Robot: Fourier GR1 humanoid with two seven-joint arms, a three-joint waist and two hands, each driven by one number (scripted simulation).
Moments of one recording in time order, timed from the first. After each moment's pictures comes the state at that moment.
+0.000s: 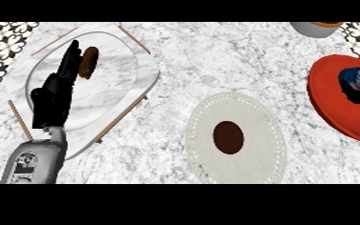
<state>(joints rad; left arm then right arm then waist) -0.25 0.18 0.04 -1.59 -0.20 0.10 0.16 -0.44 -0.54 -0.46 -0.91 0.60 -0.16 -0.48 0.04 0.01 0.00</state>
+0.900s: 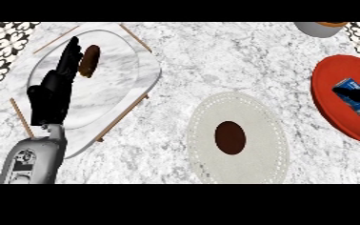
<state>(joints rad) -0.27 0.19 0.05 -1.59 -0.19 0.08 0.17 -0.70 -0.65 -0.59 -0.30 0.48 0.04 -0.78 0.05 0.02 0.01</state>
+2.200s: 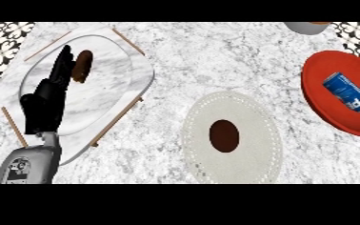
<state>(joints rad) -0.21 0.19 0.08 -1.59 -0.19 0.09 0.14 -0.45 -0.92 -0.68 -0.22 0.32 0.46 -0.87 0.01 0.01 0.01</state>
